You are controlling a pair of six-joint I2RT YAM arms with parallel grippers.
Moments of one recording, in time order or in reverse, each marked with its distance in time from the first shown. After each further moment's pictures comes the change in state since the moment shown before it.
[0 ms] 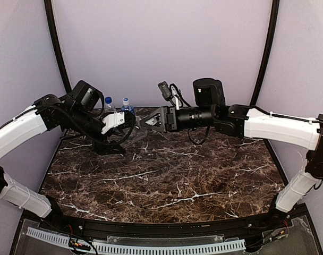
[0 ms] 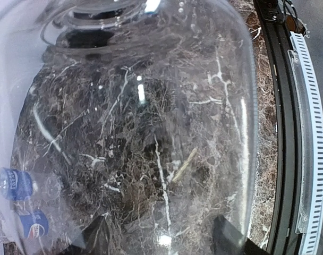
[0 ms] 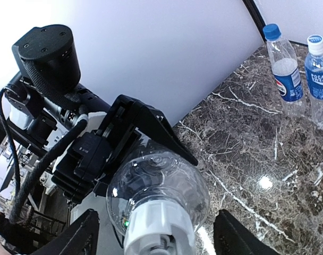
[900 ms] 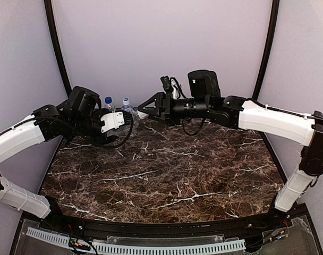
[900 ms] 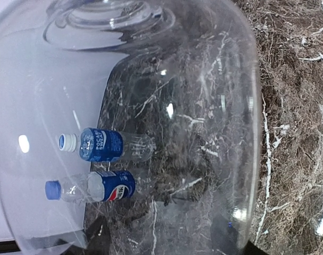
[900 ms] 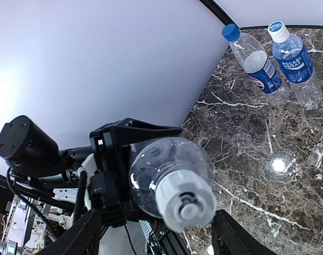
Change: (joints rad) left arm -0.035 -0.072 -0.137 0.243 -0.492 0.136; right arm -0.023 0.066 0.137 -0.077 0.107 0.254
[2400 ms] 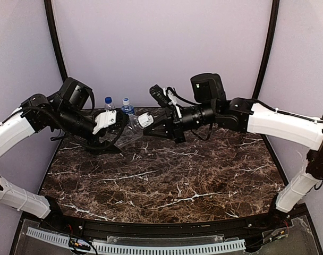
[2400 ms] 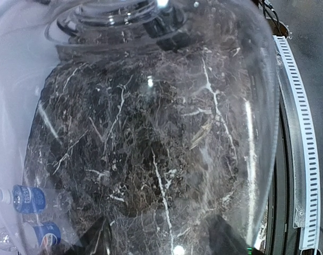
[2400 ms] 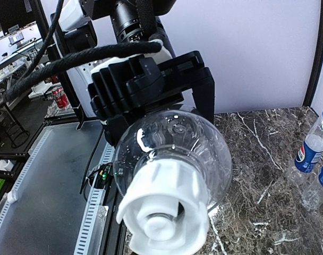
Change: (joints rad) left arm 0.000 -0.016 0.154 -0.280 0.513 -0.072; right arm 0.048 -0.068 -0.041 -0.109 -0.301 -0.891
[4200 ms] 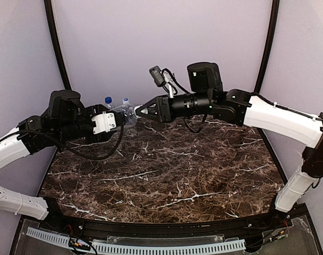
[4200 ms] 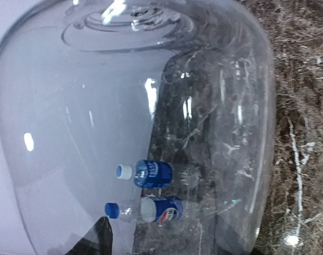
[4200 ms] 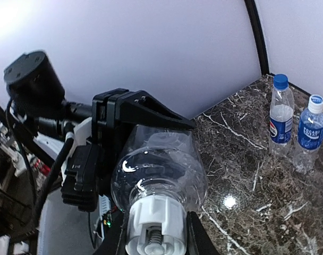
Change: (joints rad) left arm -0.077 -0.159 -0.282 0.531 -0.573 0.261; right arm 0.017 0.053 0.142 0.007 0.288 0.484
